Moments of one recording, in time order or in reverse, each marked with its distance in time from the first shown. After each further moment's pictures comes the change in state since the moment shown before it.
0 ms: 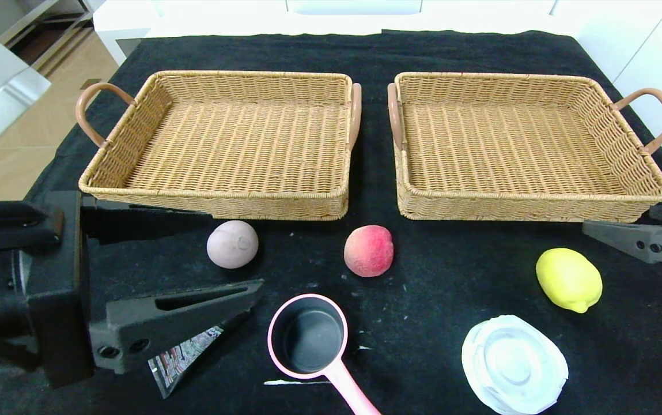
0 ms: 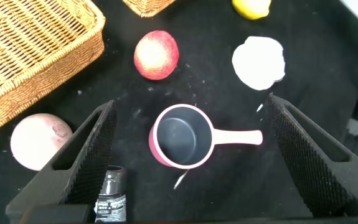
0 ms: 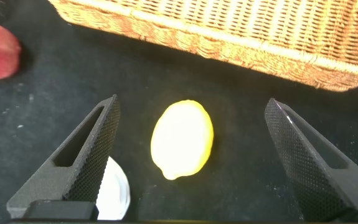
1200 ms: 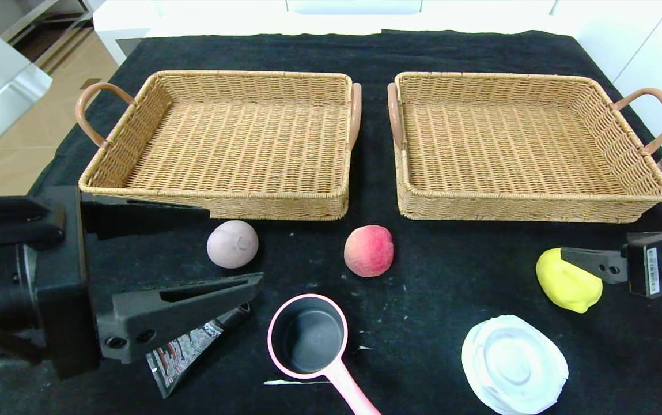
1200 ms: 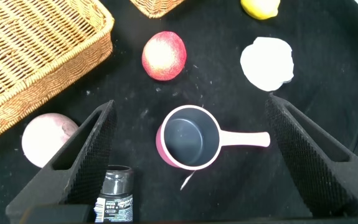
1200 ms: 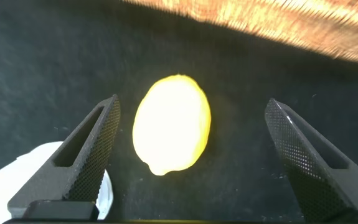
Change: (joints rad) left arm -0.003 0.002 -0.005 -0.003 0.027 0.006; right arm 0.004 0.092 0.046 -0.004 -0.061 -0.001
